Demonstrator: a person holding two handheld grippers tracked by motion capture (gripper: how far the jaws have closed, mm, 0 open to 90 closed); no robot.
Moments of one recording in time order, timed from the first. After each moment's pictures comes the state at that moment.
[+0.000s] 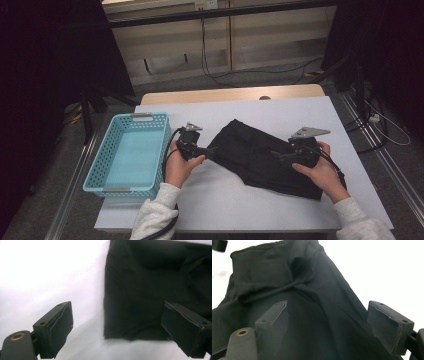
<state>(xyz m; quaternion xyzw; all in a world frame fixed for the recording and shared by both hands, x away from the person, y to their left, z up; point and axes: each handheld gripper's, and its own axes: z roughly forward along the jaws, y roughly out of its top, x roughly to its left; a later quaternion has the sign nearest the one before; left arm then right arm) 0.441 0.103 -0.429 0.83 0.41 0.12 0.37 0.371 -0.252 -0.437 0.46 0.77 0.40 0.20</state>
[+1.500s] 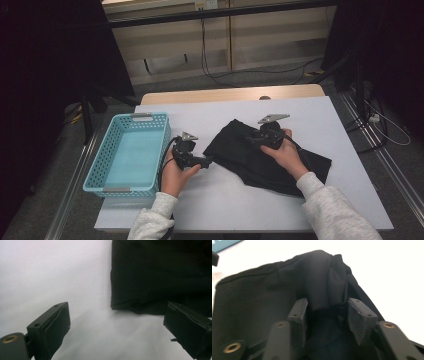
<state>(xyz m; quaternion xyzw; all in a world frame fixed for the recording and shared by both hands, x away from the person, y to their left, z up) 0.425 0.117 -0.445 0.83 0.41 0.12 0.35 0.448 -0.186 -0.455 0.44 0.78 0.41 0.16</state>
